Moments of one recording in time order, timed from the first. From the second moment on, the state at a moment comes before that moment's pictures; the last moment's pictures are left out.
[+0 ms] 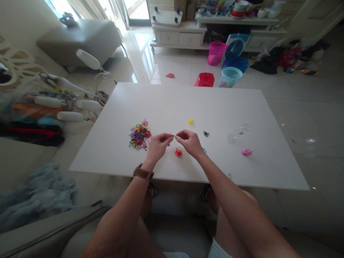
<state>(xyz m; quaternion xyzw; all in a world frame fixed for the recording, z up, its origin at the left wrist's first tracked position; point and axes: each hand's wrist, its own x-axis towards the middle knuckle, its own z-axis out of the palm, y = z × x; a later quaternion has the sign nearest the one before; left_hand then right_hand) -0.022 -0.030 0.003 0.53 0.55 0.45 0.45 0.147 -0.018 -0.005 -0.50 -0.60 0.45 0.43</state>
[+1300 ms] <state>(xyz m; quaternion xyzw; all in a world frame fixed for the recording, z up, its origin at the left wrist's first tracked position) -0.021 -0.036 0.003 0.54 0.58 0.49 0.37 0.146 -0.022 0.004 -0.47 -0.65 0.41 0.44</state>
